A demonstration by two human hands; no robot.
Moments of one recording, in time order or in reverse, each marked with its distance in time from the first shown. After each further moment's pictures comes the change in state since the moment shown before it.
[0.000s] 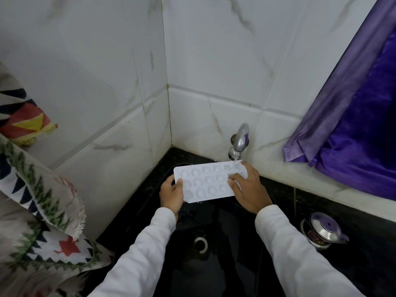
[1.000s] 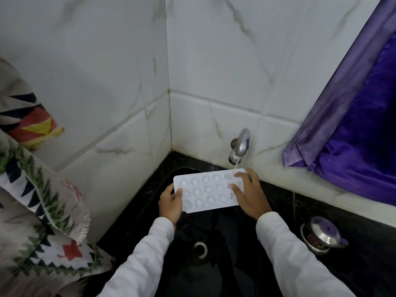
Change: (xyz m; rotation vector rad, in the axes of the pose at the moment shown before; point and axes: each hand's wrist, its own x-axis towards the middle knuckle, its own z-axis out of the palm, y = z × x) left_hand -0.008 -0.008 -0.012 0.066 -0.010 -0.013; right_hand -0.003 -0.009 0.000 0.207 -0.010 0.171
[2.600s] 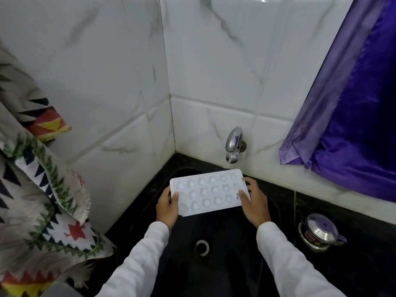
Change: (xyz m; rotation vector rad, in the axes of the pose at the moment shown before) left_hand -0.026 -0.016 -0.007 0.130 0.018 0.120; right_hand -0.031 0.030 0.002 0.357 0.094 0.141
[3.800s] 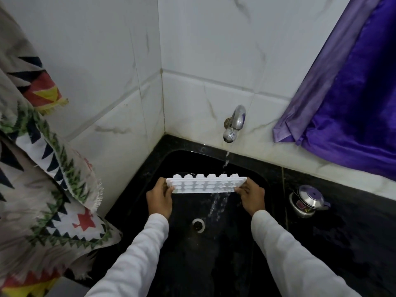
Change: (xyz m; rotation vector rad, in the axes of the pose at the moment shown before) left_hand 0.020 -0.051 -0.029 0.246 0.063 0.268; right_hand -0.035 0.024 0.031 -0.004 0.154 0.114
